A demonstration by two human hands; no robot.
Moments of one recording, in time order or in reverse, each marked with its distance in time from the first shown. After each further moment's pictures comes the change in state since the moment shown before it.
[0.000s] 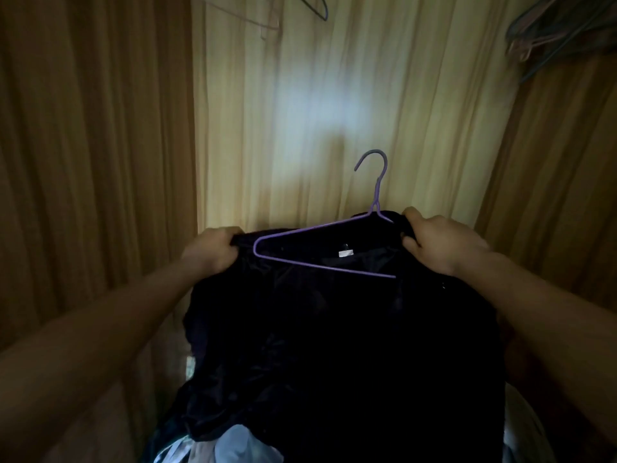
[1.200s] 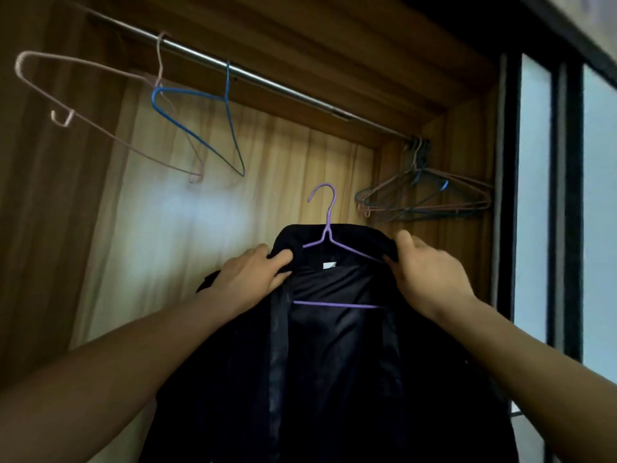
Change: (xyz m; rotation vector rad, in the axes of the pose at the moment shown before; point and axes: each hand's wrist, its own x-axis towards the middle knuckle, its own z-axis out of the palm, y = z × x) left_hand 0.036 0.179 -0.125 0.061 0.544 0.816; right_hand -0.076 -0.065 -0.223 -0.352 0.485 0.356
